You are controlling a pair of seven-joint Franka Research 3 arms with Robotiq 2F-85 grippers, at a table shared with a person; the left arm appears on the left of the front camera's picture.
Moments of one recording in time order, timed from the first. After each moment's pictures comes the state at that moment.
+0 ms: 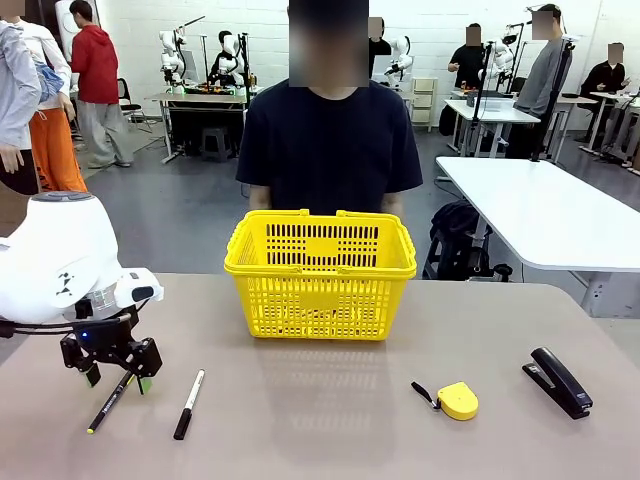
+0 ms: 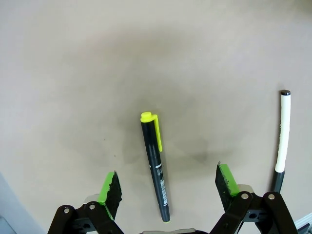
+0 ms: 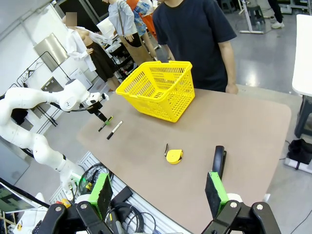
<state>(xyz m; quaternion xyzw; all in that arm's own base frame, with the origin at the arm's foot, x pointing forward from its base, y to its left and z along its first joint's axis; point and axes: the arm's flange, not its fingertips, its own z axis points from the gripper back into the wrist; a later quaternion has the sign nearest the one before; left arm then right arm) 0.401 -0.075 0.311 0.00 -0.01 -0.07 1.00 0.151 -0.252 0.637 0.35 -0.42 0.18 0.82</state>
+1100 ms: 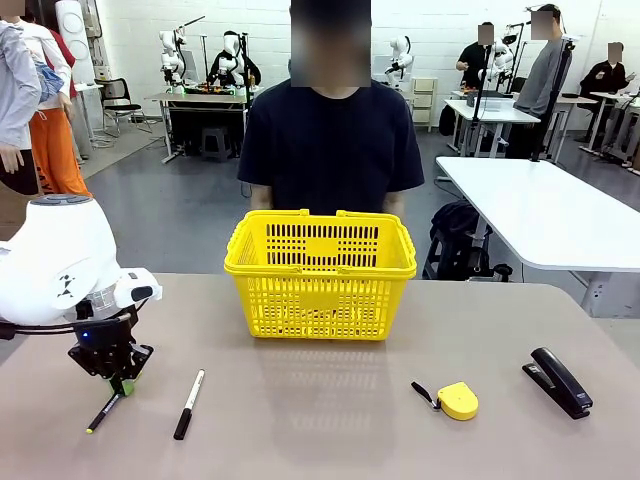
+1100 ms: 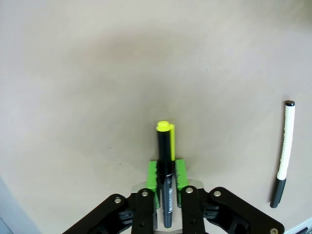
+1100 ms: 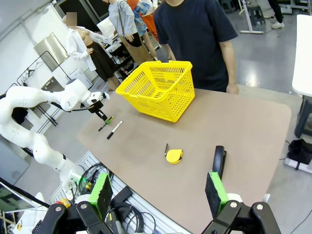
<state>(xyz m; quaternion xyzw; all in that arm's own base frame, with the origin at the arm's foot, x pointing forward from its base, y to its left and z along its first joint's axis) 0.407 -0.070 0.309 0.00 -0.01 -0.06 1.00 0.151 -0.252 0.637 0.35 -0.42 0.18 0.82</state>
